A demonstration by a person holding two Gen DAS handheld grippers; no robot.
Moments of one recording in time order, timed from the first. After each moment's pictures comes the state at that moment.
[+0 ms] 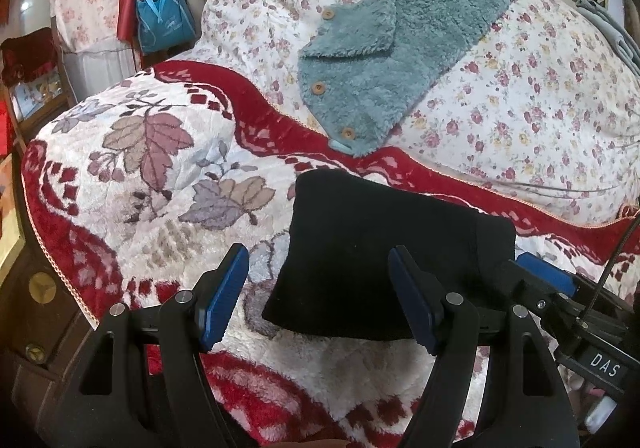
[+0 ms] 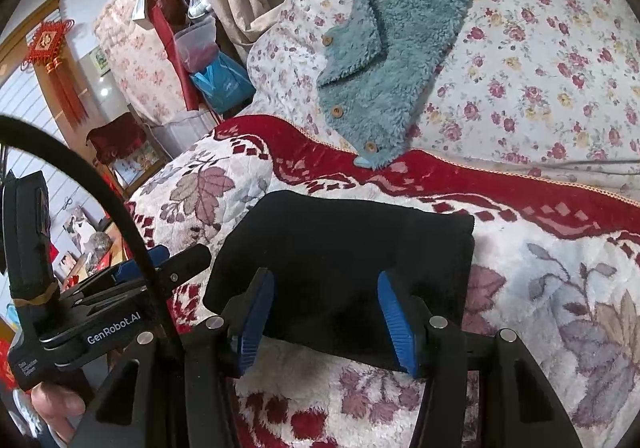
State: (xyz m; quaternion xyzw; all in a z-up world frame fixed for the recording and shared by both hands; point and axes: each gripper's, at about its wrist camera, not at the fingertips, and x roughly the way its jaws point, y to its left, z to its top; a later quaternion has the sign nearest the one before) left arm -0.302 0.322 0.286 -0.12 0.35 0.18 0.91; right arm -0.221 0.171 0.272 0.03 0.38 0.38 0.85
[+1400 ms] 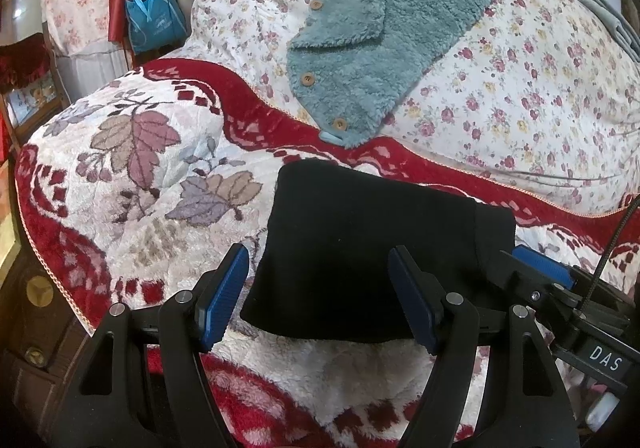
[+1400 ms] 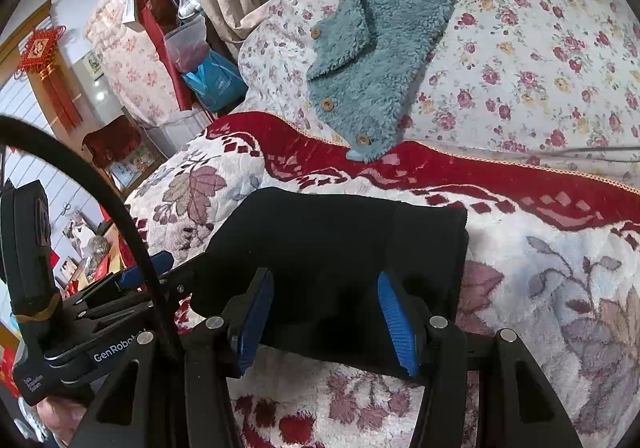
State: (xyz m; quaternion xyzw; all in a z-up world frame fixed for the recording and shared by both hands) left arm -0.286 0.310 0.276 -0.11 0.37 0.18 0.91; right arm -0.209 0.167 0.262 0.04 0.39 0.37 0.84
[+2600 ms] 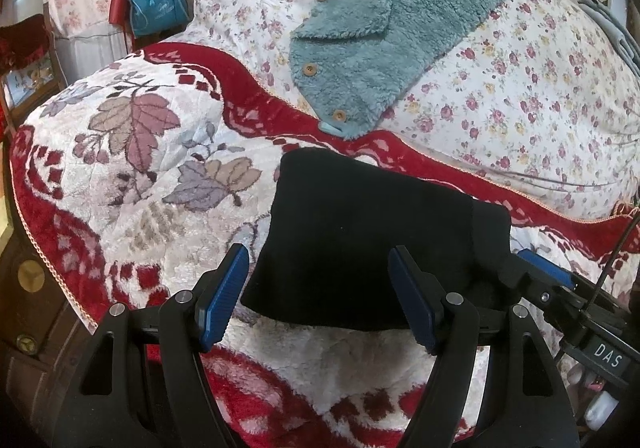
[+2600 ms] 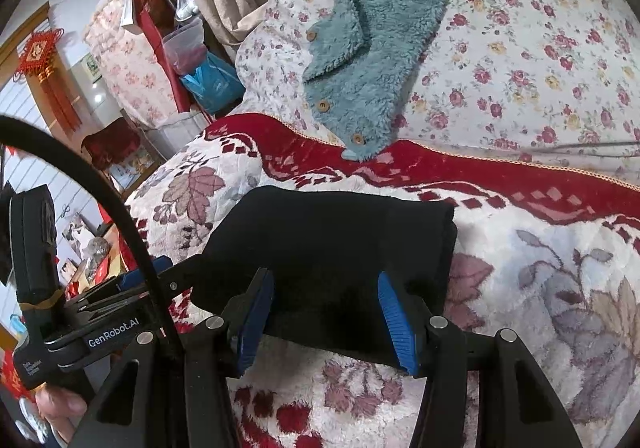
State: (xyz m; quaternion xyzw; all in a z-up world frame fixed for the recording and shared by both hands) left arm -0.294 0.315 0.276 -0.14 0.38 0.17 0.90; right arm -0.215 0.159 0.265 0.05 0.39 0.36 0.84
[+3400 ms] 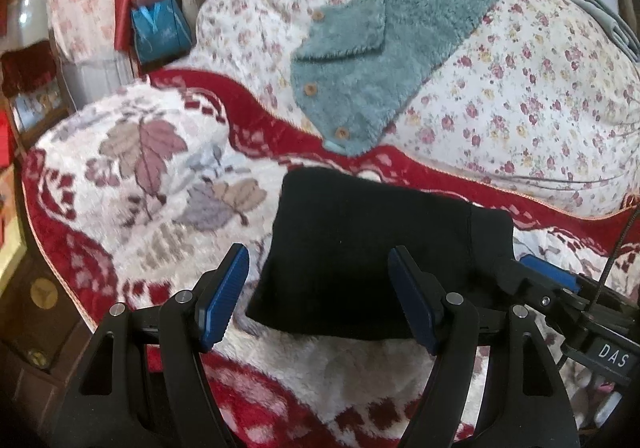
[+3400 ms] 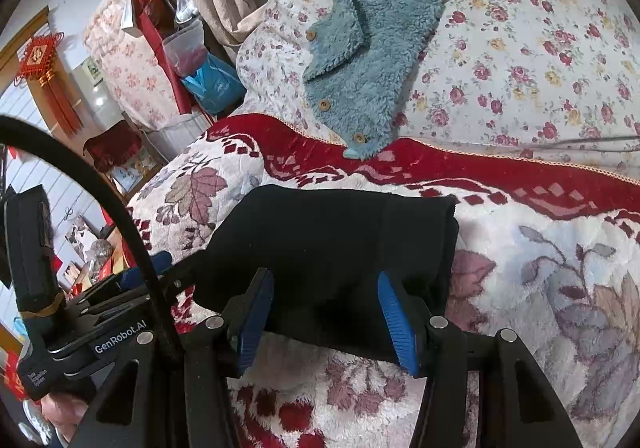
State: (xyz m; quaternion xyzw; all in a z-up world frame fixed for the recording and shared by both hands) left arm -0.297 0.304 0.282 -0.09 0.34 0.18 0.92; right arm -0.217 0.159 0.263 0.05 0.39 0.36 0.84
